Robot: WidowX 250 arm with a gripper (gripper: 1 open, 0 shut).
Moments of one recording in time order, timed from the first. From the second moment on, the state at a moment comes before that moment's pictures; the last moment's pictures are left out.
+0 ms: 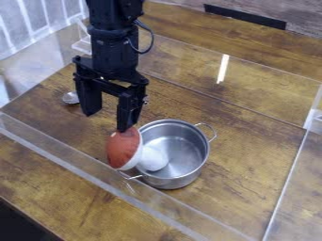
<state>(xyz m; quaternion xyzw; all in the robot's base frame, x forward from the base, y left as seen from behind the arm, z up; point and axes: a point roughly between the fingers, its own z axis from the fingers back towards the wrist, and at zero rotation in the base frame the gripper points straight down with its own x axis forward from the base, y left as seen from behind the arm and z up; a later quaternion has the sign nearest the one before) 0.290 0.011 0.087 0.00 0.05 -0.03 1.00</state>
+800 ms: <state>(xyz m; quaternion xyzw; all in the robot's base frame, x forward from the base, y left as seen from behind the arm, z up) 0.302 0.013 0.076 0.00 0.05 -0.07 1.00</state>
